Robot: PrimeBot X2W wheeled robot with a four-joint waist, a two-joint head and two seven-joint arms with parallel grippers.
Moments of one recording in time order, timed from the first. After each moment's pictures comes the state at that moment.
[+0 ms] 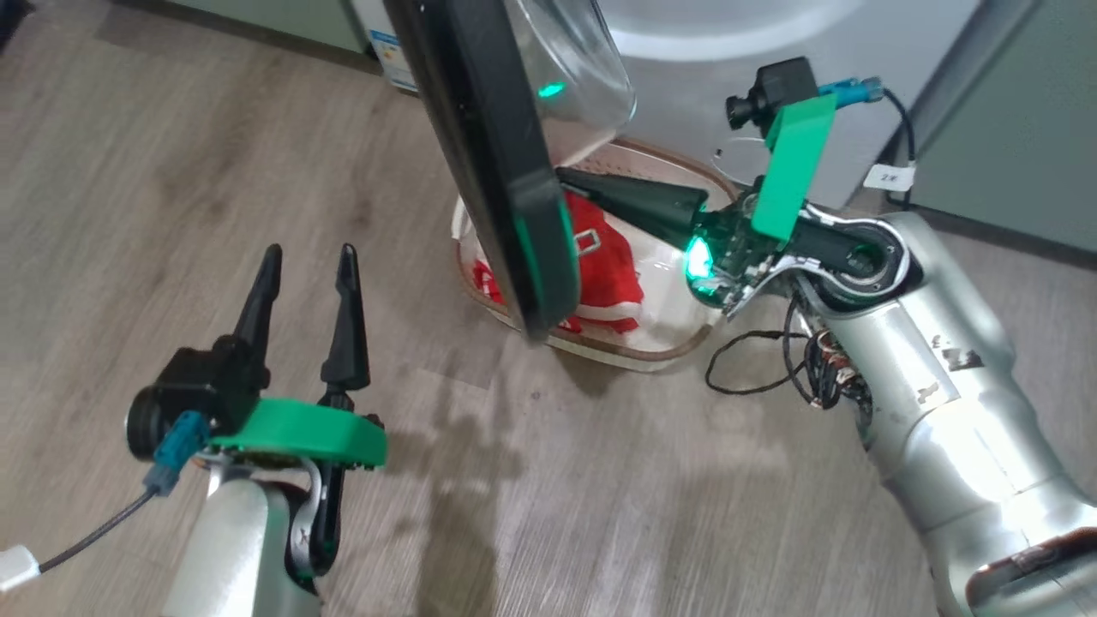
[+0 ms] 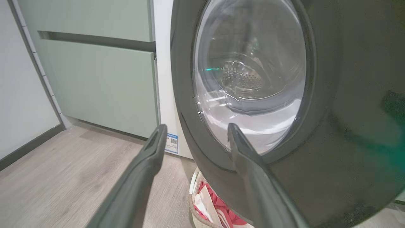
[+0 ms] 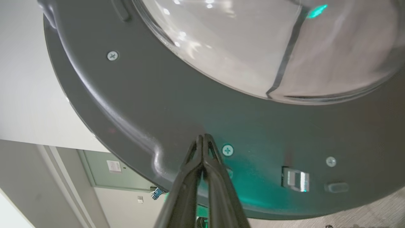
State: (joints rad) left arm -0.19 0.04 -0.12 0.09 -0.24 0.03 -0.26; right arm -0.80 -0.08 0.39 0.56 1.73 0.13 0.82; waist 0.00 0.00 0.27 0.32
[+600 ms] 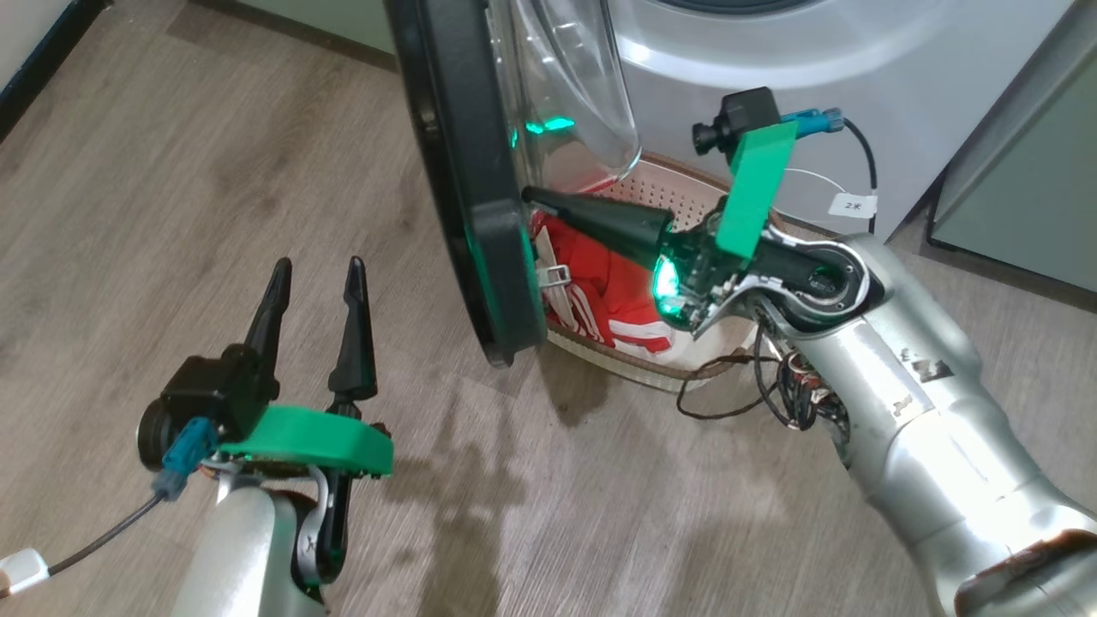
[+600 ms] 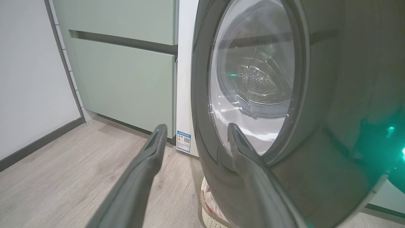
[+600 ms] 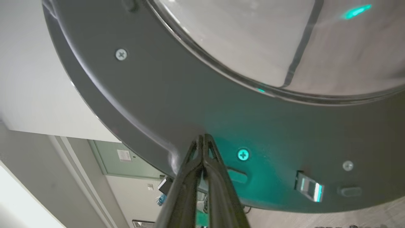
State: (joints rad) left arm -0.18 0.04 -0.14 0.10 -0.27 0.05 -0.26; right arm -0.80 -0.08 0.51 0.57 1.83 0.13 0.72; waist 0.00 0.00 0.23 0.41
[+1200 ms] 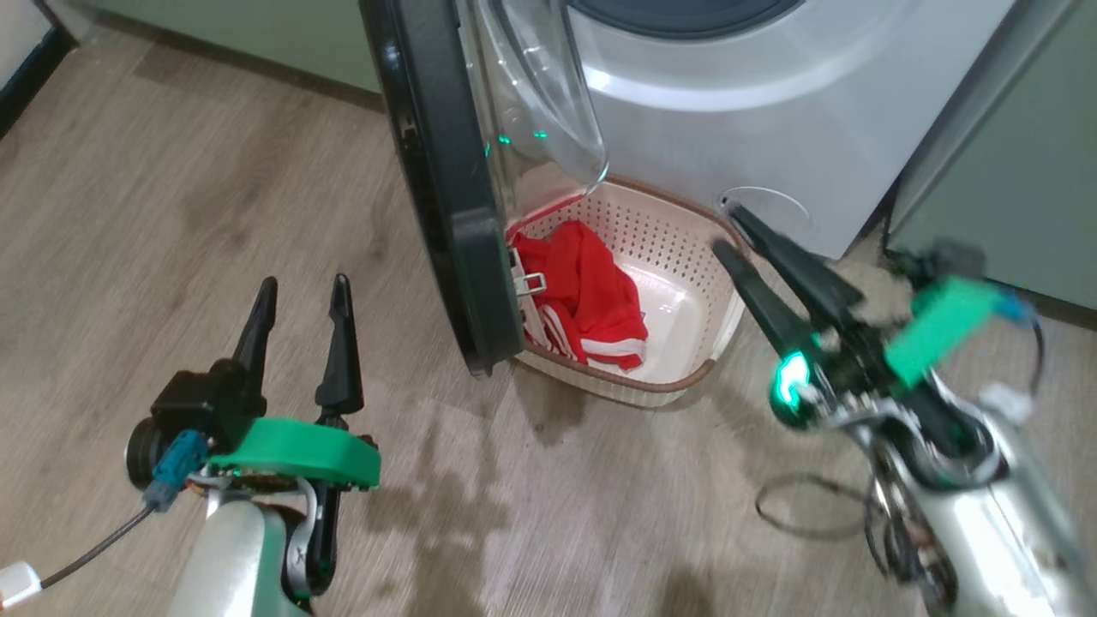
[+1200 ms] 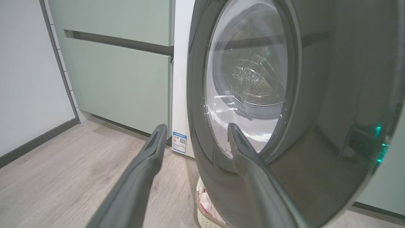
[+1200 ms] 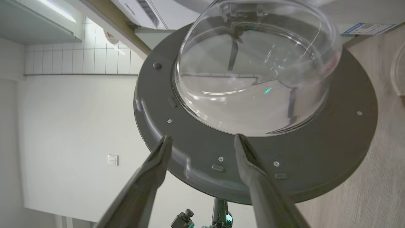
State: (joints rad) left arm -0.15 0.04 -0.11 0.12 -0.26 0.05 -0.26; right arm -0.35 -0.17 0.23 0.19 1.82 0.13 0.43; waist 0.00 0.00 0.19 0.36
